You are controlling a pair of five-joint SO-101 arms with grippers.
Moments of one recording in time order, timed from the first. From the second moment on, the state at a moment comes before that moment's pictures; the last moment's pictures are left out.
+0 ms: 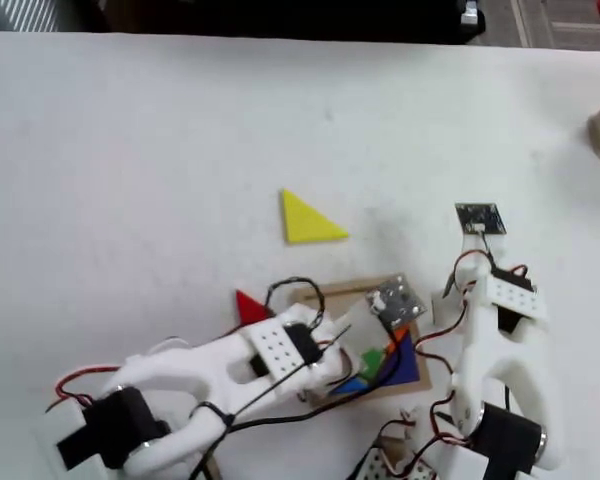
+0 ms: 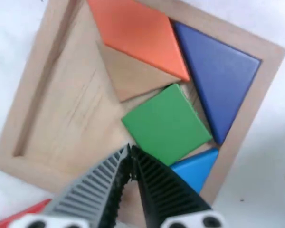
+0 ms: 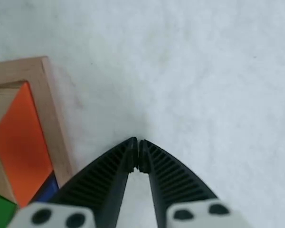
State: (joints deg) left arm 52.8 -7.3 52.6 33.8 -0.5; right arm 17.8 -15.9 56.1 47.5 25.9
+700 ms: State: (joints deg) left arm 50.7 -7.3 52.8 26.0 -0.5; right arm 17.8 -15.9 56.1 47.5 25.9
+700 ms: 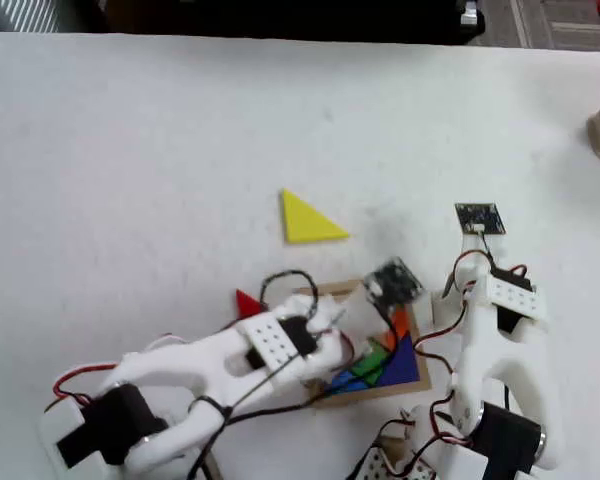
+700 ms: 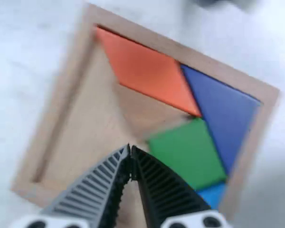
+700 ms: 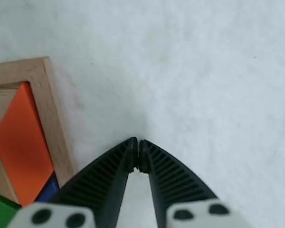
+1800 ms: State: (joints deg) left arm 58.2 -5.7 53.8 20.4 -0.2; right arm 17.8 -15.9 56.1 47.5 25.9
